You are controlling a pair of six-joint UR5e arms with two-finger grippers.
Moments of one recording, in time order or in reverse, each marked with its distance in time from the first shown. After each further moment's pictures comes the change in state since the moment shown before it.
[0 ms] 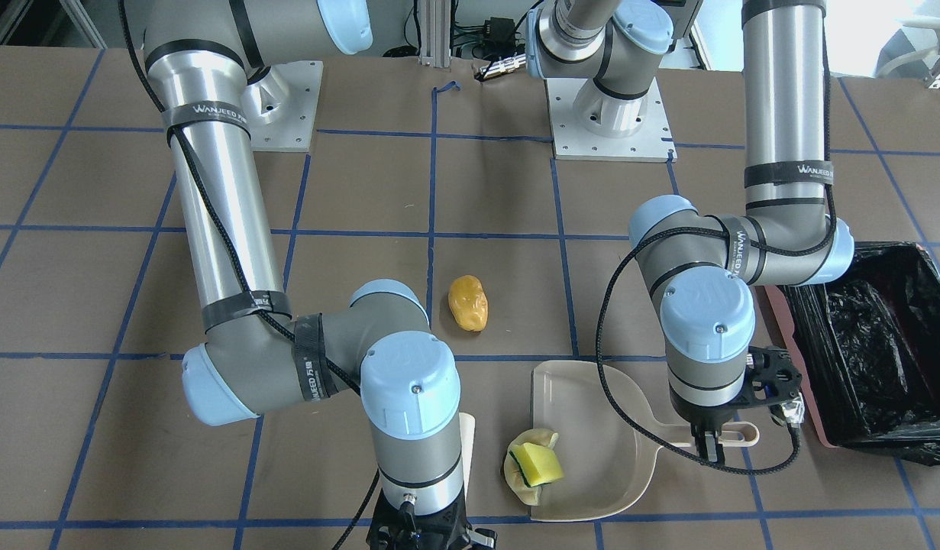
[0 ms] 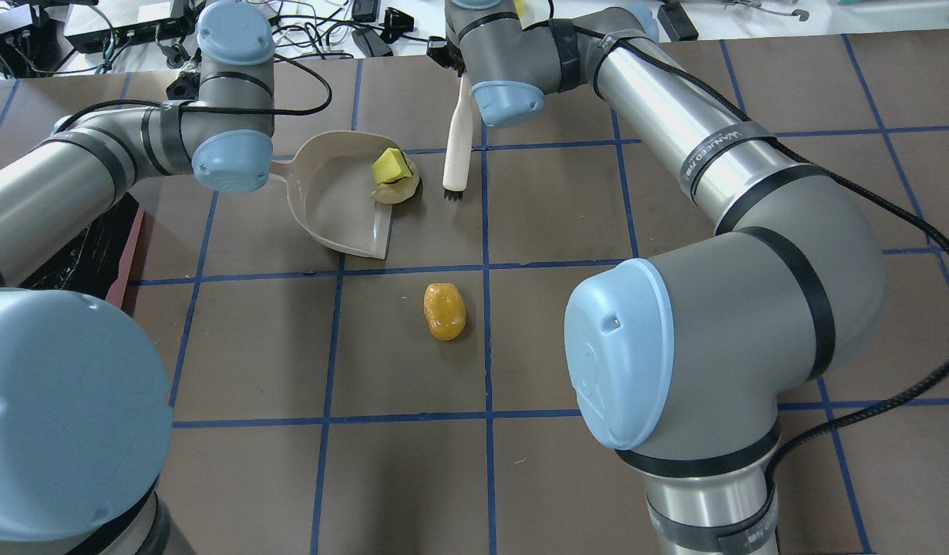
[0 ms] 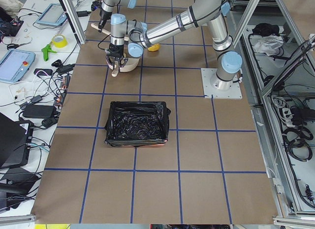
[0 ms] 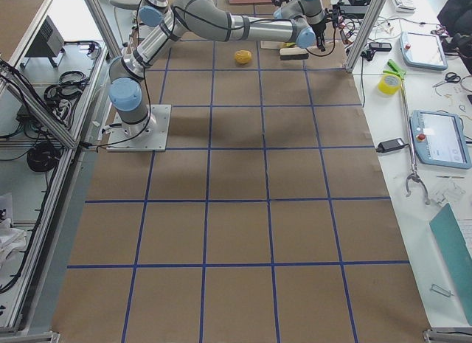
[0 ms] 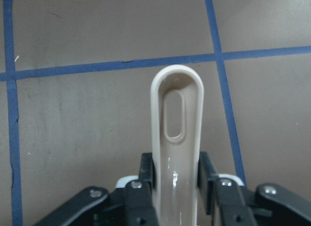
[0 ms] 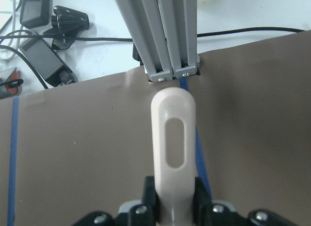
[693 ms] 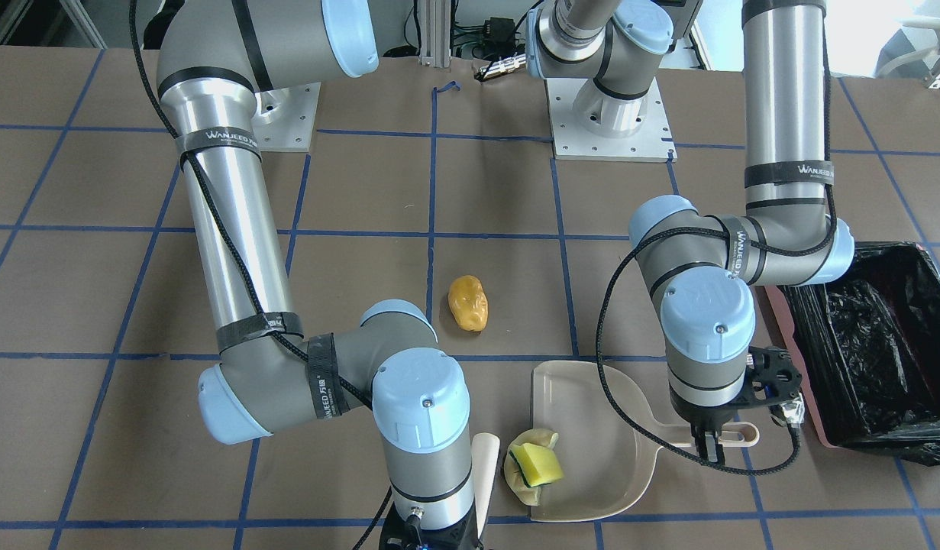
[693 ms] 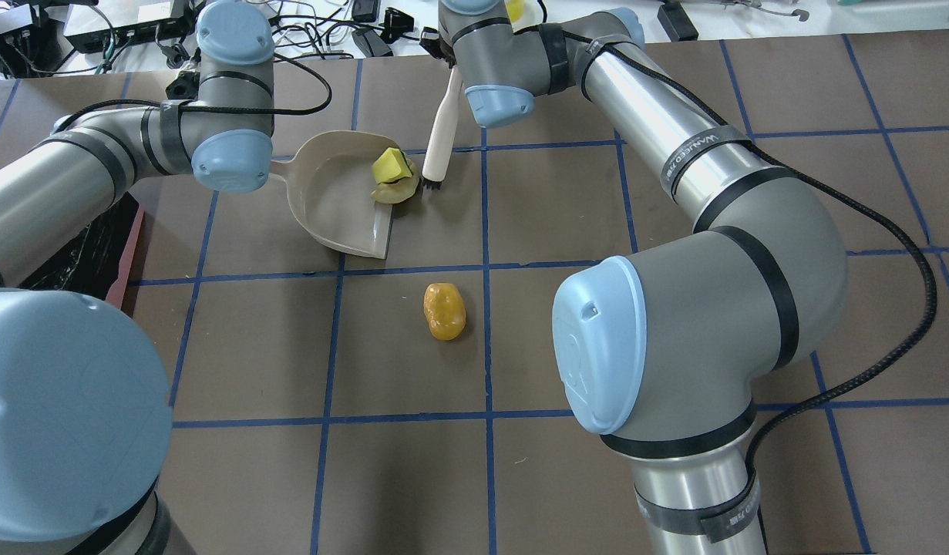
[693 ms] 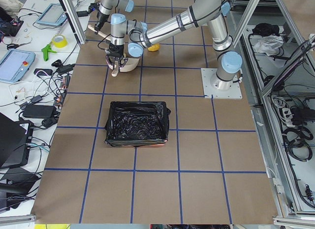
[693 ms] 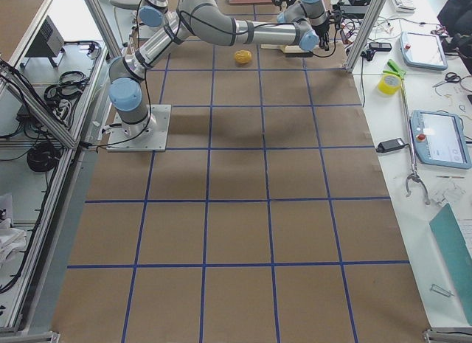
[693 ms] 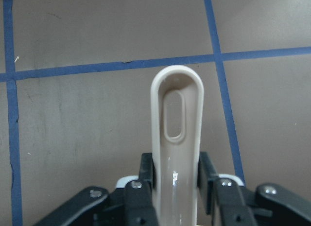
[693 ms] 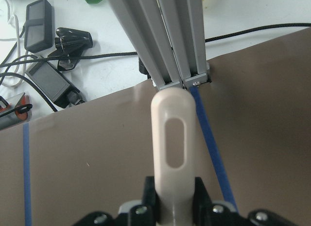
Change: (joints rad) left arm 0.000 0.000 0.000 0.000 -0.001 0.000; right arm 0.011 0.047 -0.038 -0.051 0.000 0.112
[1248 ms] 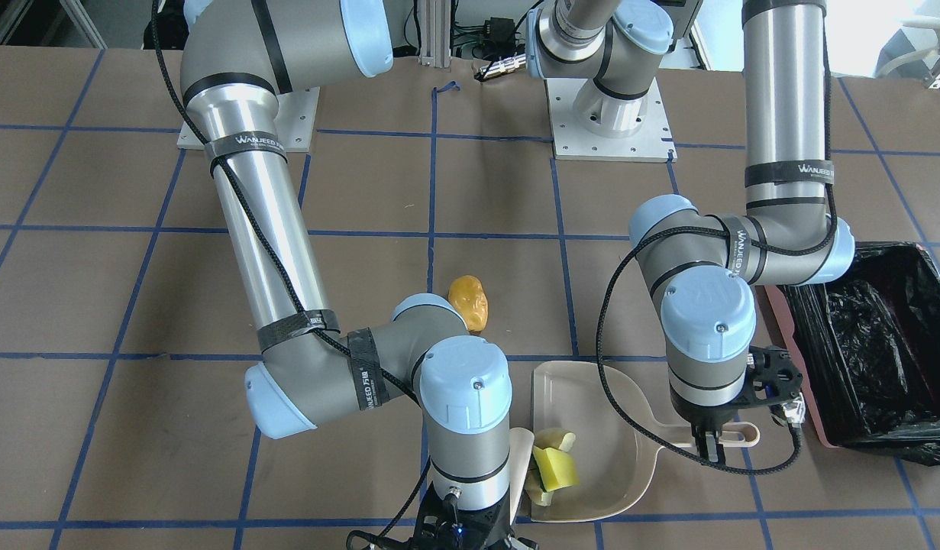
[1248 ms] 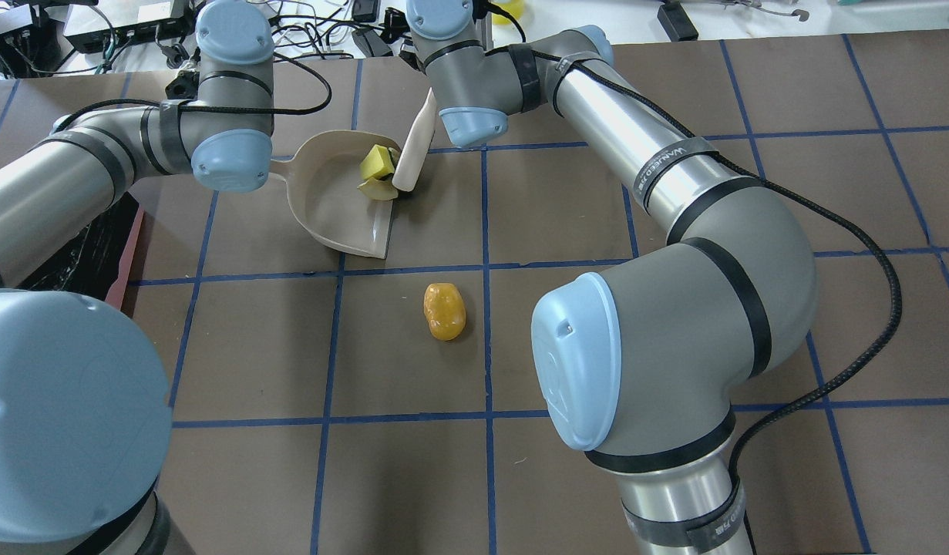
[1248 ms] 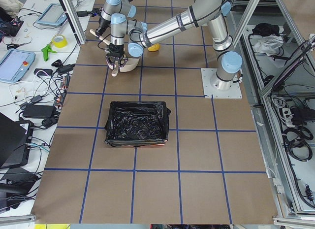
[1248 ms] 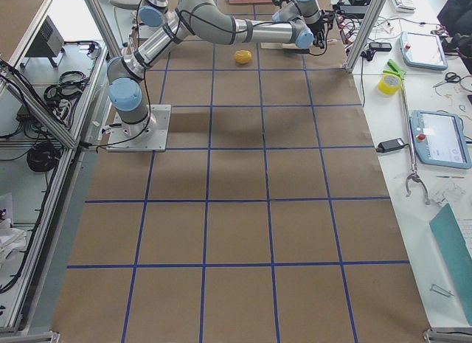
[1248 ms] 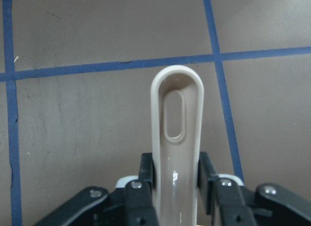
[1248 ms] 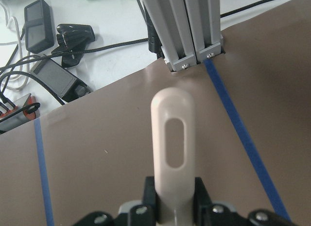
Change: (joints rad) left arm 0.000 0.002 0.000 0.001 0.000 0.000; right arm 0.054 0.017 0.000 -0.015 -0.046 0.145
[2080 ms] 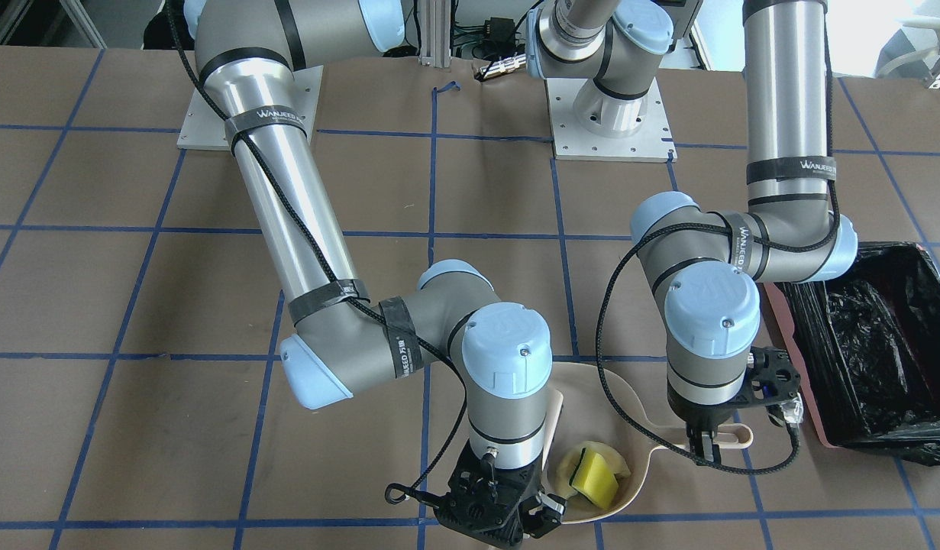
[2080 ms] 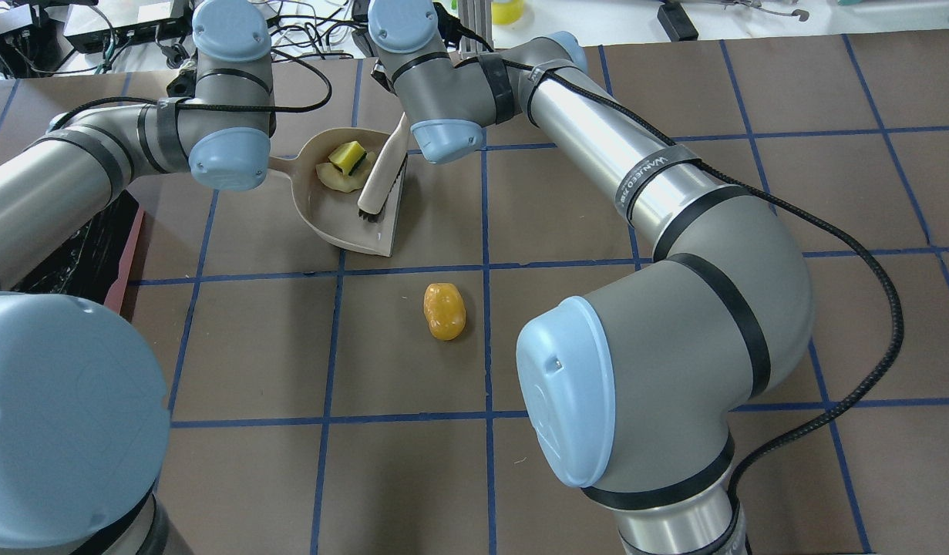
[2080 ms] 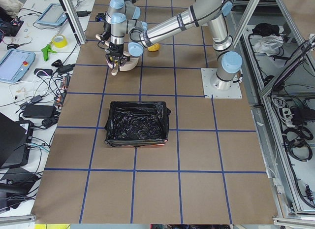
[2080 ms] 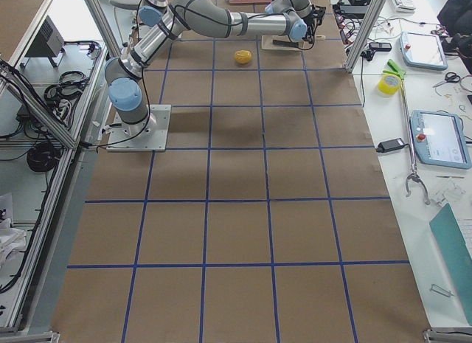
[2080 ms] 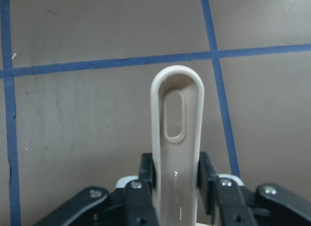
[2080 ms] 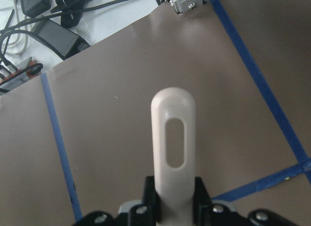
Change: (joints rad) left arm 0.001 0.008 0.000 -0.001 -0.051 0.000; right arm 0.042 -0.065 0.069 0.103 0.009 0.062
